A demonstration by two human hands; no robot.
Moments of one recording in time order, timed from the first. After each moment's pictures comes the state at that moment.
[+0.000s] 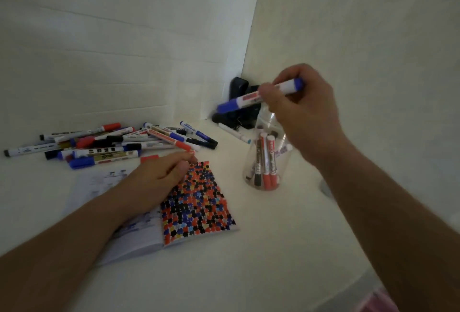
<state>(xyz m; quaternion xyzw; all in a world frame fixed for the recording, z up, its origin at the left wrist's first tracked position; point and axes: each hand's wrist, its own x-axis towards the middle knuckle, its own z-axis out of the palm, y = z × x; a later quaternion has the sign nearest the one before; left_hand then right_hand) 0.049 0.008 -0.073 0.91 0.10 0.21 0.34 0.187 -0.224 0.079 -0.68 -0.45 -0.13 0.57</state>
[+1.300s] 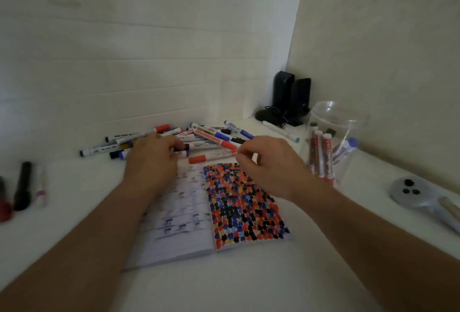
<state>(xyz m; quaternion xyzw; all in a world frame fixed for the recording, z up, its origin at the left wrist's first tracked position) 0.029 0.080 -0.065 0.88 0.37 0.28 0.06 0.187 -0.131 -0.026 -0.77 -0.57 -0.09 0.28</state>
